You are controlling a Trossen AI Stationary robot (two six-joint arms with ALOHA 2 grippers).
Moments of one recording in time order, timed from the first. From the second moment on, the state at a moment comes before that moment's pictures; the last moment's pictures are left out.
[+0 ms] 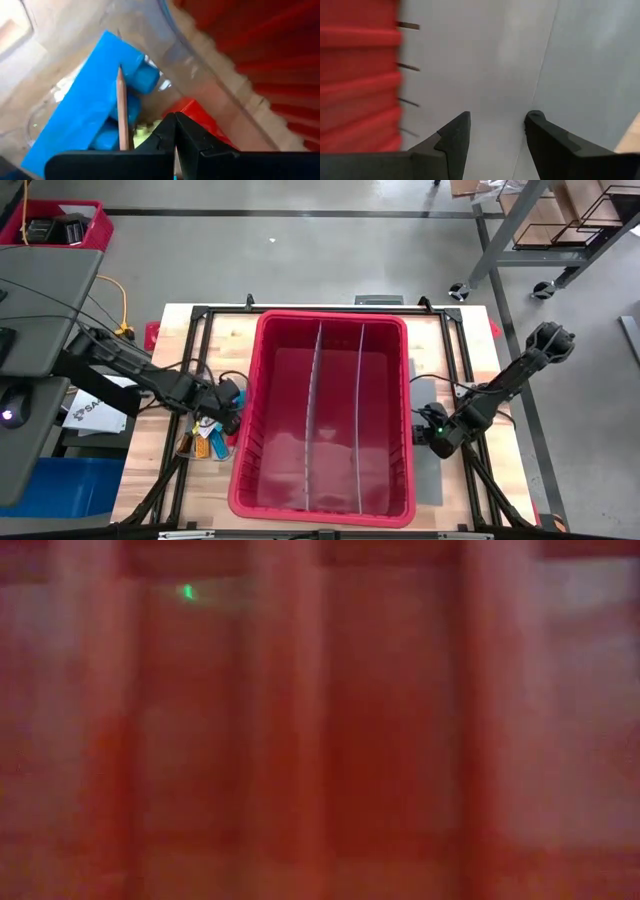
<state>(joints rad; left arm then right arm) -0.39 0.97 0.58 -0.92 -0.23 -1.10 0.75 1.08 0.38 -0.51 0.27 2.10</state>
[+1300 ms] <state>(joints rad) -0.50 1.09 0.47 -0.74 -0.05 -1.27 0.87 1.43 0.39 0.04 0.35 2.15</state>
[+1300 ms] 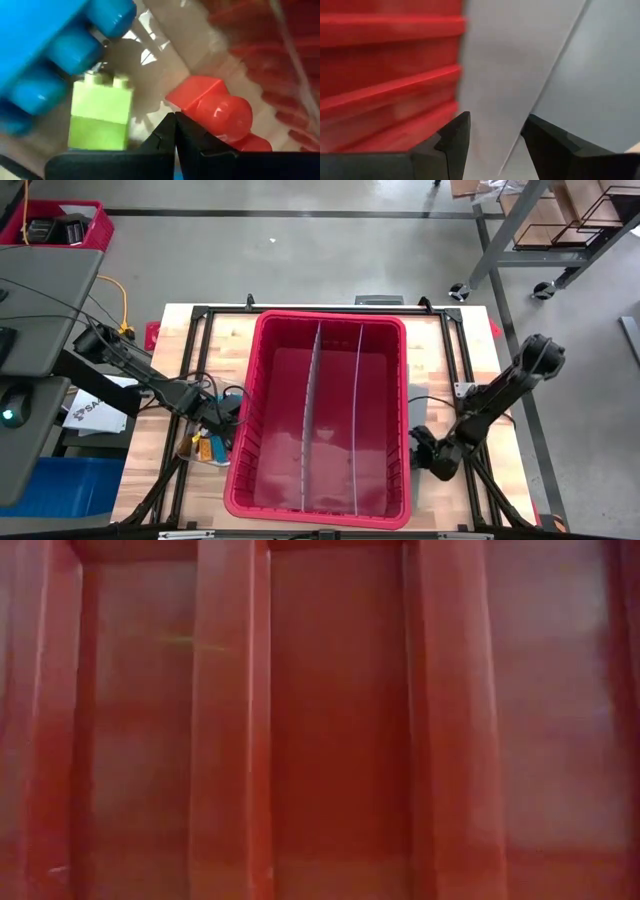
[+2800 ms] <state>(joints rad) -0.52 1.00 0.52 -0.80 -0.13 -1.22 0.91 1.18 0.44 -0.32 0.46 2.09</state>
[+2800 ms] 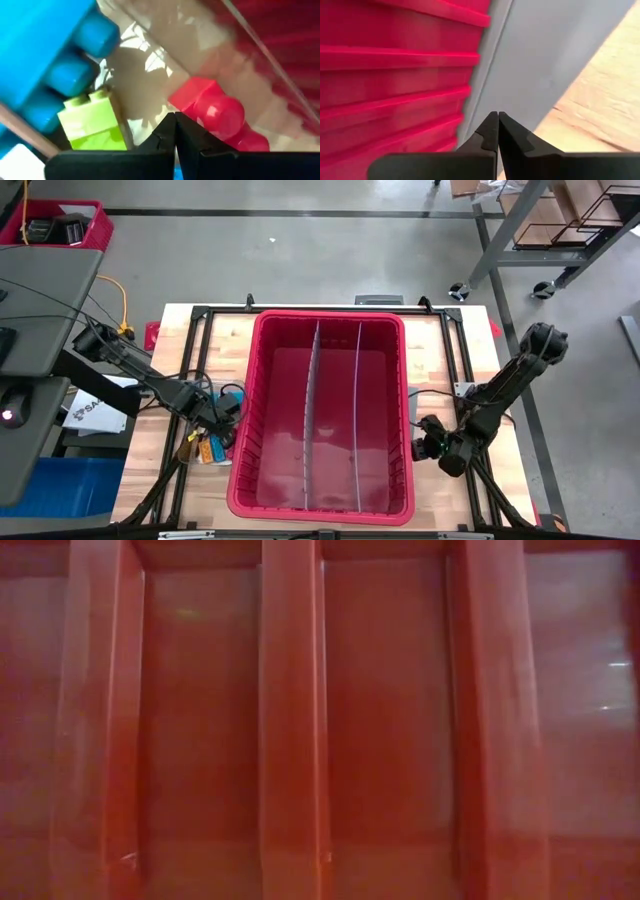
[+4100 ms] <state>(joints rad) -0.22 0.94 0.85 -1.35 -0.65 -0.86 0.91 1.13 0.85 -1.15 0.23 2.05</state>
